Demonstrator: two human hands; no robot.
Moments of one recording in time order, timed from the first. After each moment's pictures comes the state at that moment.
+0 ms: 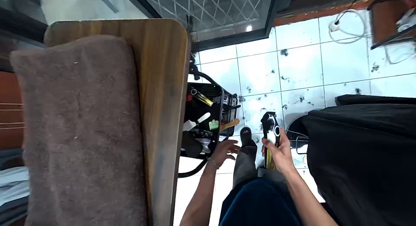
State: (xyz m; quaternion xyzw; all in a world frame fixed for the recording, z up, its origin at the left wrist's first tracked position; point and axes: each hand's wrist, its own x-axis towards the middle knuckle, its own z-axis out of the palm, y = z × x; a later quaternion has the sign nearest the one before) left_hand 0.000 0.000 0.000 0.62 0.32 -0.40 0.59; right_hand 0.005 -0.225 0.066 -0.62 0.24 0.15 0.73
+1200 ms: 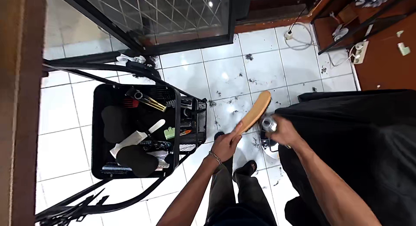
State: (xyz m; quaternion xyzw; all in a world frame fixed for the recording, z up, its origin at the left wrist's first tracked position) left_hand 0.026 -0.127 -0.040 0.85 -0.14 -0.26 0.44; right_hand 0.055 -0.389 0.018 -0.87 0.14 0.34 0.32
